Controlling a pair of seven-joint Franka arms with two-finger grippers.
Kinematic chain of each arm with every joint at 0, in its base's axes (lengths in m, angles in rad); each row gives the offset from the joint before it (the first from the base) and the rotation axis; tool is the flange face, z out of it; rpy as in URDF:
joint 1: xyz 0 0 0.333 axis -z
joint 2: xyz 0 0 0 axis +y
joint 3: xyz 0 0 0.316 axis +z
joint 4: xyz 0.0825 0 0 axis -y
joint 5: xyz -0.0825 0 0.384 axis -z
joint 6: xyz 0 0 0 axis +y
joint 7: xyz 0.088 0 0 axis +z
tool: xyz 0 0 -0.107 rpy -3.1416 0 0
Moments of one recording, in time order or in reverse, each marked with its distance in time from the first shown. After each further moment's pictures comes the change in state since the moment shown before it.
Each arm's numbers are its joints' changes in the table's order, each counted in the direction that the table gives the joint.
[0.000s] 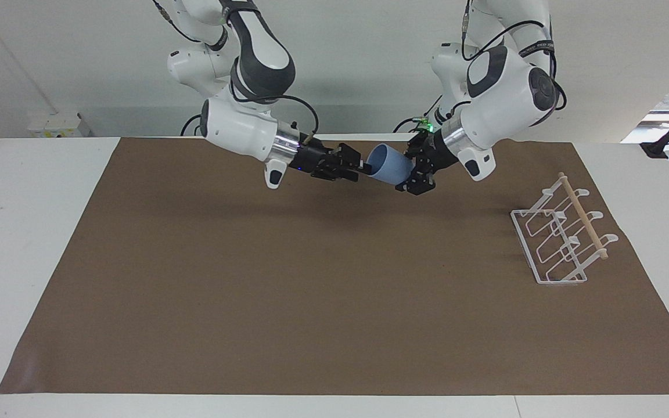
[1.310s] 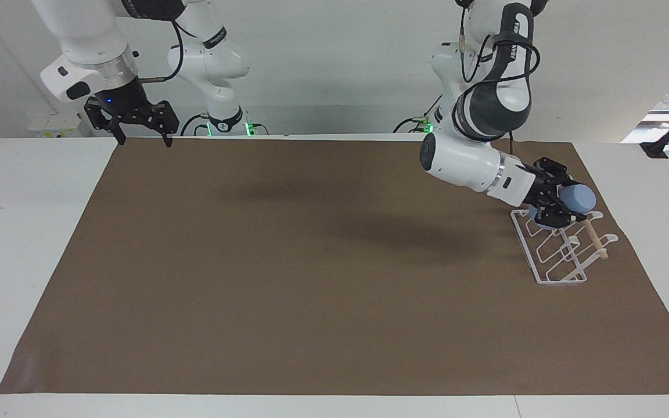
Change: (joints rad) left arm 0.057 0.205 -0.007 0.021 -1.828 0.274 0.267; right arm 0.328 -0.109 -0.016 0.340 1.201 0.590 0.002
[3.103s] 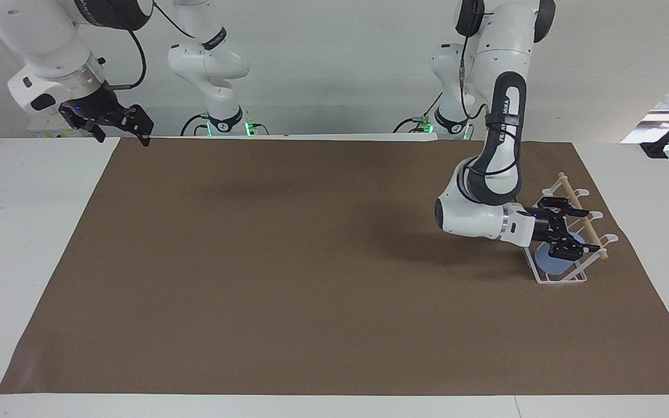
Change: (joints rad) left arm -0.108 0.166 0.003 -0.063 -0.070 -0.027 0.306; right arm 0.004 0.022 -0.076 0.035 -0.007 0.098 0.043
